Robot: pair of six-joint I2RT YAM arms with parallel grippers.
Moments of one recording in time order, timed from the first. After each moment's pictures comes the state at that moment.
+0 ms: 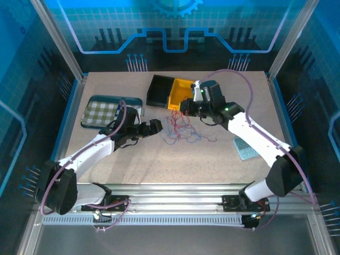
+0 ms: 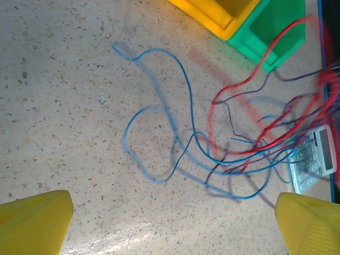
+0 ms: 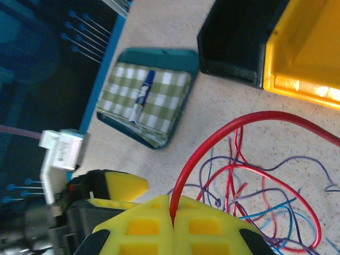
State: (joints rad) left arm -0.38 1.28 0.78 -0.26 0.30 -0.71; right arm 0.53 1.46 1.28 -0.43 -0.32 0.61
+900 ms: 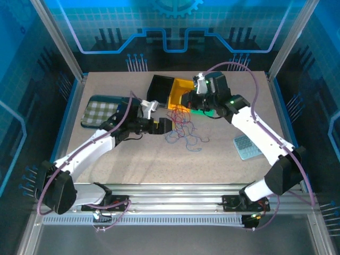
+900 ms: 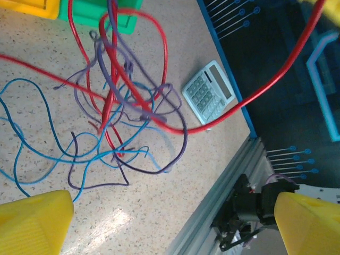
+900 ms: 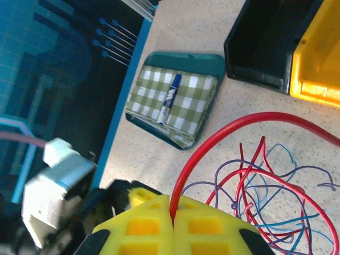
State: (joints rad) left arm -0.47 1.29 0.94 -0.28 0.61 -0.54; right arm 0.48 1.49 1.42 -0.51 -0.44 0.65
